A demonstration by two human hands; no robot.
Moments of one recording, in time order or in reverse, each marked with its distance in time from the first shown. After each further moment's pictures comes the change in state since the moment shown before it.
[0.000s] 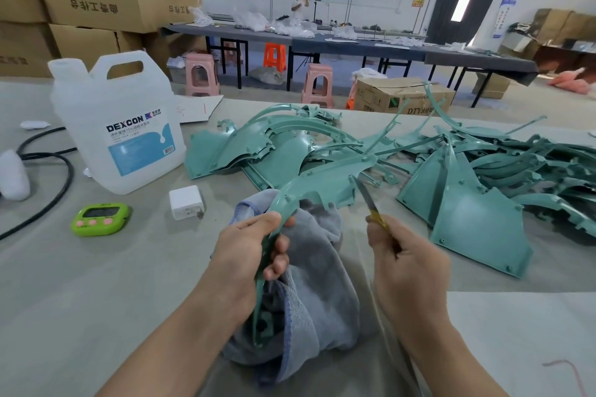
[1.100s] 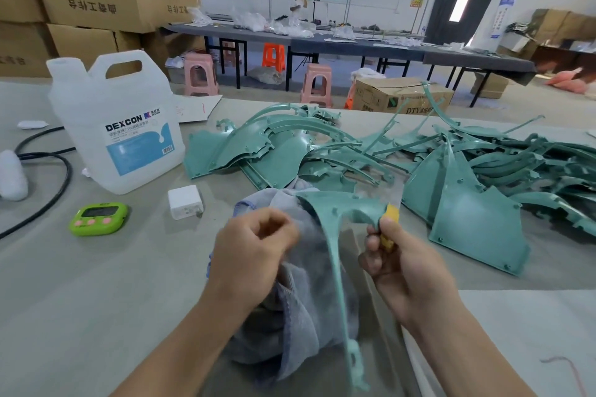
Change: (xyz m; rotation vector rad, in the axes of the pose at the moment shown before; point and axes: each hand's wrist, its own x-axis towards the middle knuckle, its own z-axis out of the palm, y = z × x) left_hand -0.004 -0.008 -0.005 0.661 0.048 0.592; right_hand 0.020 -0.006 -0.004 1.236 -0.219 1.026
